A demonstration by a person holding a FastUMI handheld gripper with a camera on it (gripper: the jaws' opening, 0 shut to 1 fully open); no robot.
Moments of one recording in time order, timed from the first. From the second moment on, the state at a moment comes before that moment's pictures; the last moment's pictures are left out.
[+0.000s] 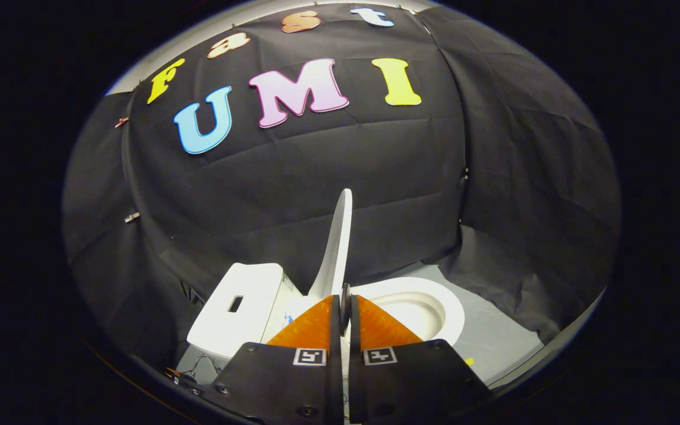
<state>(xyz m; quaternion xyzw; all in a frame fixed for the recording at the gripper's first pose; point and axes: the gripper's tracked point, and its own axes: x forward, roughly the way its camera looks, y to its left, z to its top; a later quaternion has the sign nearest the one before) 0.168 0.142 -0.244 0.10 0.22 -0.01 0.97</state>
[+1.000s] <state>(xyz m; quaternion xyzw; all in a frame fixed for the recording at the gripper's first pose) 0.156 0.326 -0.226 -0.06 0.15 0.03 0.99</state>
